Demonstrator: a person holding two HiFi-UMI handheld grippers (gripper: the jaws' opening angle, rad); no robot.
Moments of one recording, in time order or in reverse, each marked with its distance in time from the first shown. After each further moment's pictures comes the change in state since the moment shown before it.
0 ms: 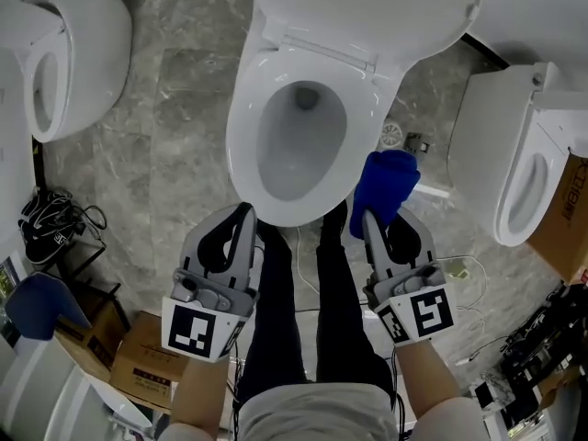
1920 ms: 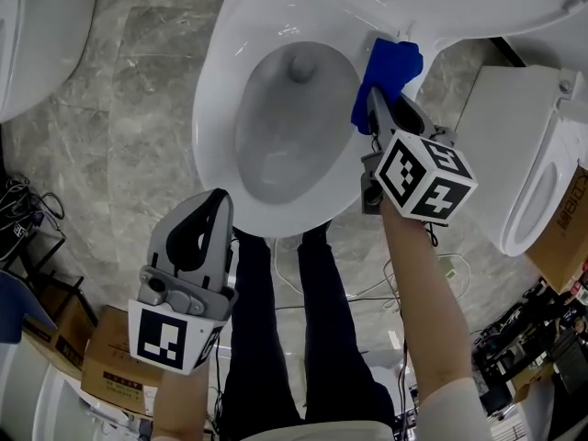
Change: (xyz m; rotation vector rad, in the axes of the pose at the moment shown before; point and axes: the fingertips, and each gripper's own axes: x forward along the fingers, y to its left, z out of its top) left arm 0.039 0.053 -0.119 -0.074 0.013 0.025; right arm 0.201 -0.127 -0.090 0.105 0.167 -0.232
